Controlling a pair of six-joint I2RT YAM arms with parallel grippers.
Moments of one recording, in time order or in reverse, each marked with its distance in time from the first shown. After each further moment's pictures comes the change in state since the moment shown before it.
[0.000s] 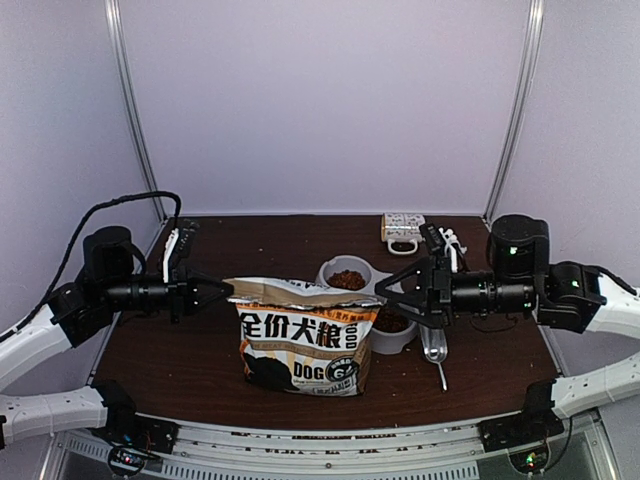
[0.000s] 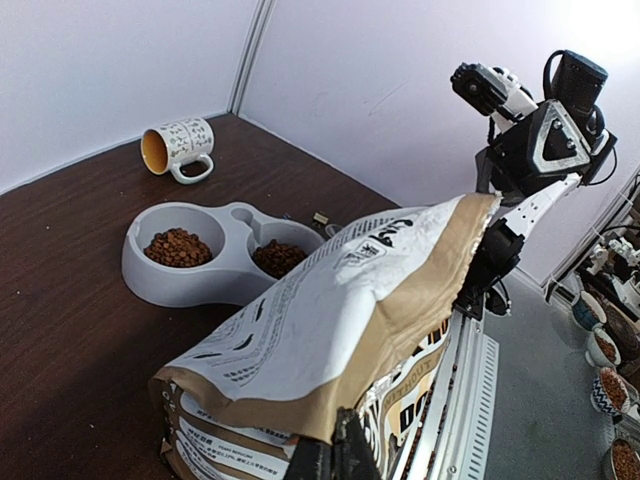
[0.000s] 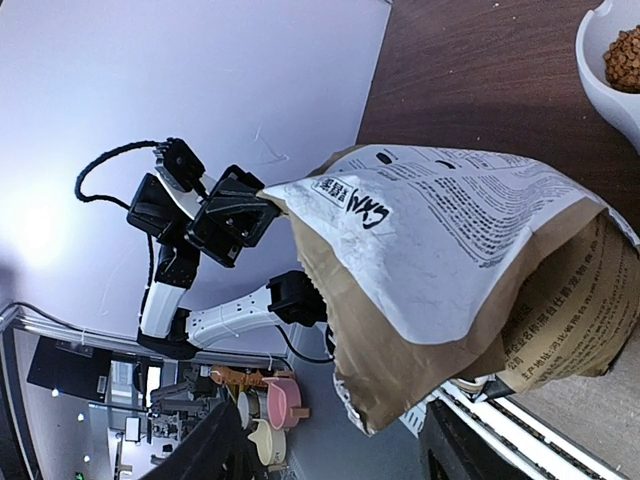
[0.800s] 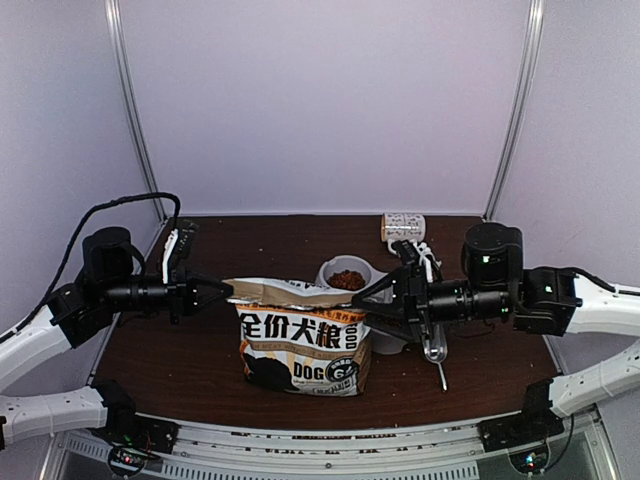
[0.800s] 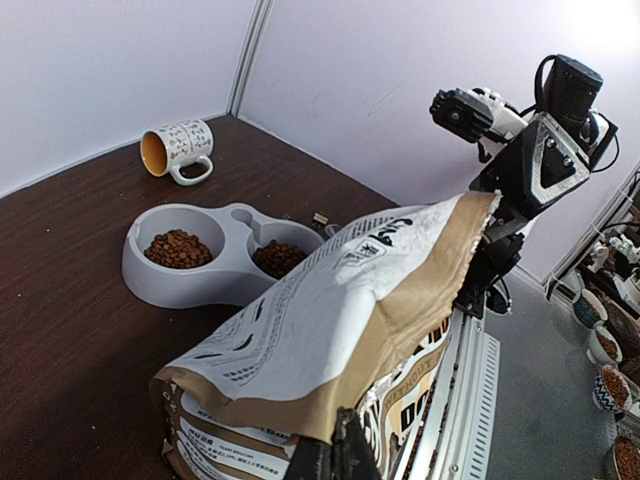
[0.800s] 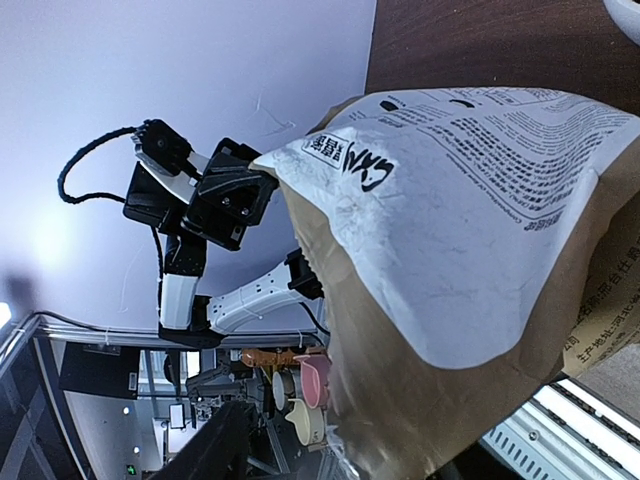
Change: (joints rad) left arm 0.000 -0.007 -0.005 0.001 0.002 0.008; right arm 0.029 0.097 -0.019 0.102 -0.068 0.154
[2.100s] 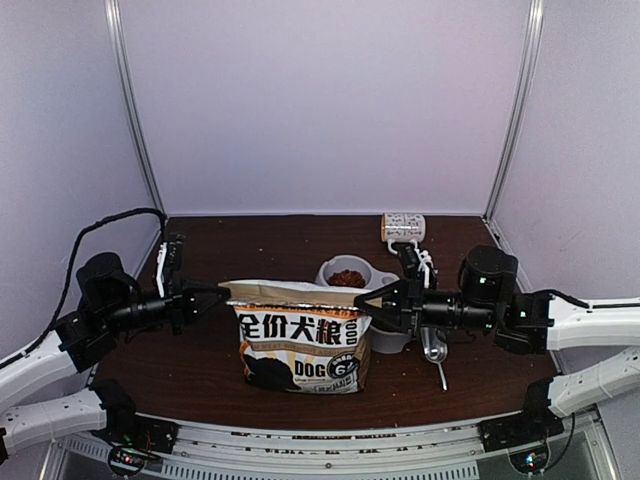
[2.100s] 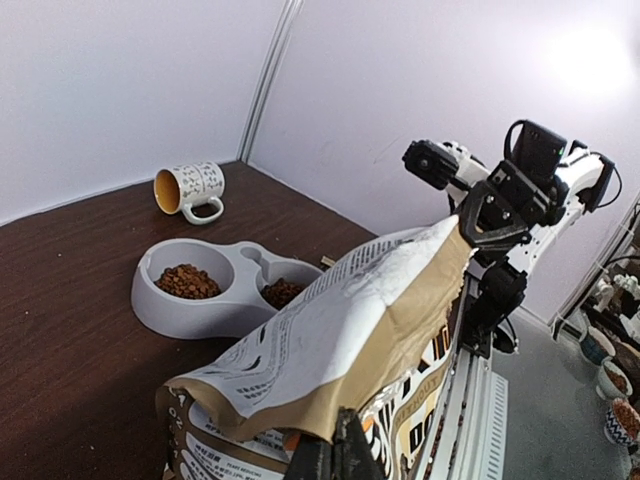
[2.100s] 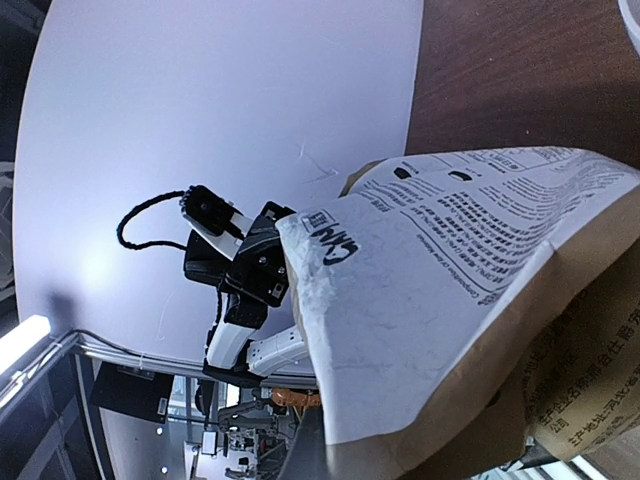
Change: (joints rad) left arm -0.010 -0.111 -0.193 0.256 -0.072 -0.096; right arm -0.077 0.029 -0.222 0.422 0.011 0.059
